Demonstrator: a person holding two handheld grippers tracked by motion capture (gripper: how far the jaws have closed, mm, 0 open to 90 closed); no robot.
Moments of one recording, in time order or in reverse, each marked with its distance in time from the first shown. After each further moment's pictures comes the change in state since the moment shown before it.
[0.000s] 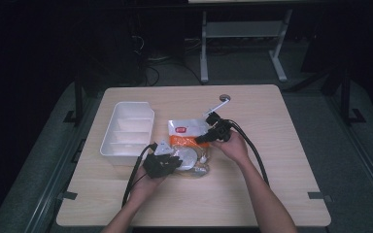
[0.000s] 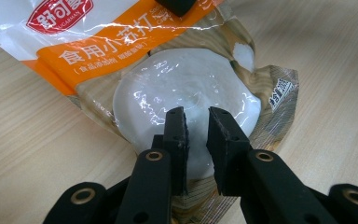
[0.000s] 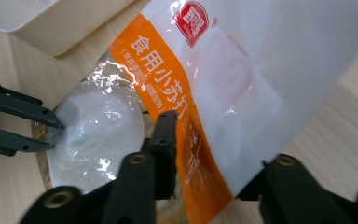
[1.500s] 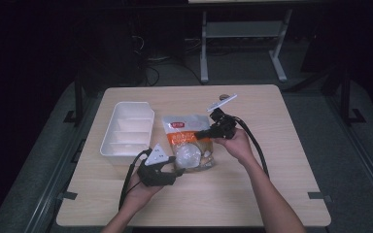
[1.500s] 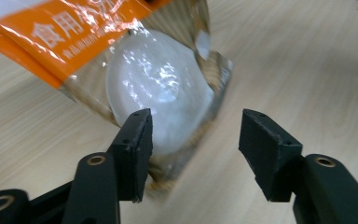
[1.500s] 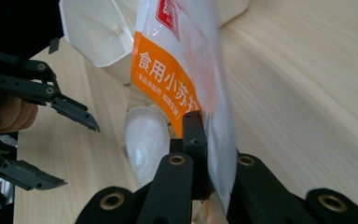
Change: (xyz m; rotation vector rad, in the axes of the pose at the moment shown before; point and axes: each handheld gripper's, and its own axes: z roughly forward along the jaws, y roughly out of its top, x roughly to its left) left arm -0.023 -0.004 -0.036 -0.113 -0.065 0.064; right arm 0.026 0.007 -0.043 -0.109 0.109 -0.036
